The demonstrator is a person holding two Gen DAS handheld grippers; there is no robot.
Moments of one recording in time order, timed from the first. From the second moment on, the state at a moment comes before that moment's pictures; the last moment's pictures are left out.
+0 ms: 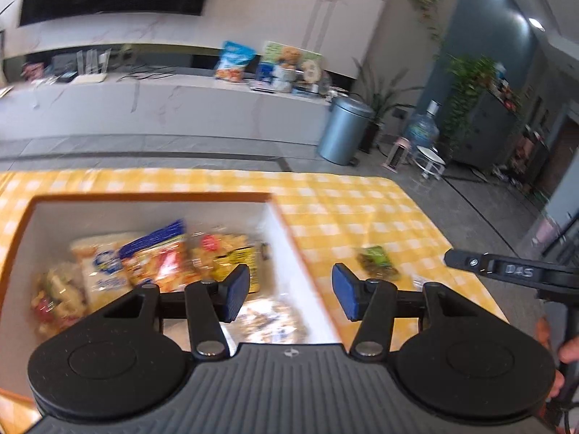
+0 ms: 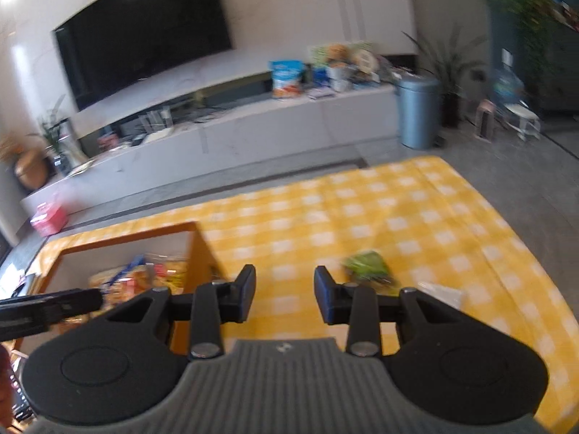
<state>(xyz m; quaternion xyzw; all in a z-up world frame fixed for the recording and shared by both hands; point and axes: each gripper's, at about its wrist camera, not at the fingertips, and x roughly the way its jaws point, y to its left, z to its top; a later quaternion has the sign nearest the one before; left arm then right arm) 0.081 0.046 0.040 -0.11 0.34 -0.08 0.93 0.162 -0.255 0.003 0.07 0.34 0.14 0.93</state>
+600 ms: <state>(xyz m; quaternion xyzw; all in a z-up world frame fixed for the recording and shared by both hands) 0.143 -0.059 0.011 -0.05 0.40 -0.11 0.91 0.224 -0.358 -0.098 0.13 0.47 -0.02 0.87</state>
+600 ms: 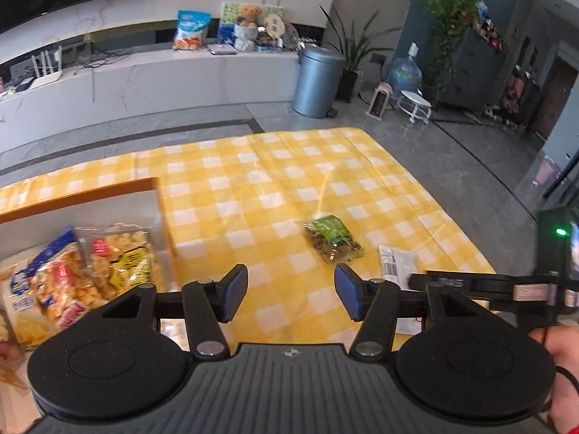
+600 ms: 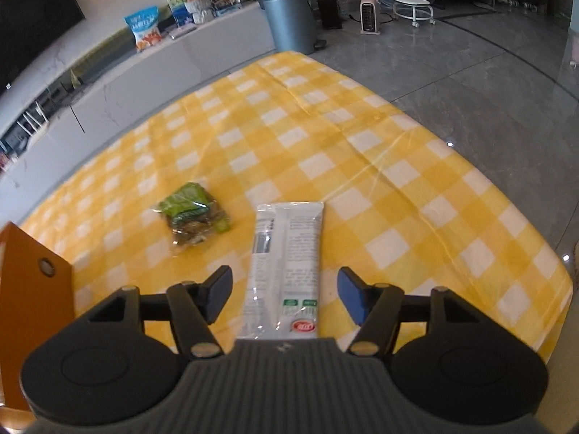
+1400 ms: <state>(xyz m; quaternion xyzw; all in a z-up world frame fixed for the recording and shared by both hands) 0.197 -0.097 -0.043 -0.03 0.46 -0.09 0.88 0.269 -0.325 -0.136 0.03 0.53 -0.03 0.85</state>
